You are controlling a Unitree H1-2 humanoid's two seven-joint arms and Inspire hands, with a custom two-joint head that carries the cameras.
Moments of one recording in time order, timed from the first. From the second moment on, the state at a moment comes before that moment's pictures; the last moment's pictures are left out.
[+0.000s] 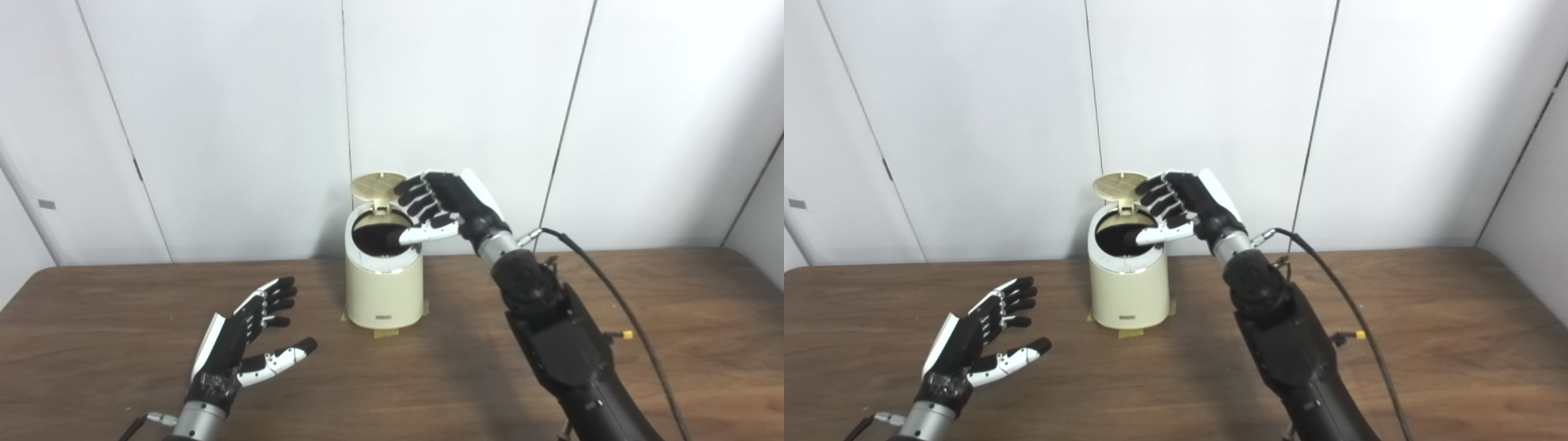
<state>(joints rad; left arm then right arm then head) -0.19 0.18 0.02 0.04 0.08 -0.14 -0.13 -0.73 -0.12 0.12 0.23 -0.28 0.19 0.04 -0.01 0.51</state>
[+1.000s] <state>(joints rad) -0.19 0.18 0.03 0.03 0.06 -0.16 -0.12 -0.31 -0.06 -0.09 0.12 0.17 -0.06 0.12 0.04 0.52</state>
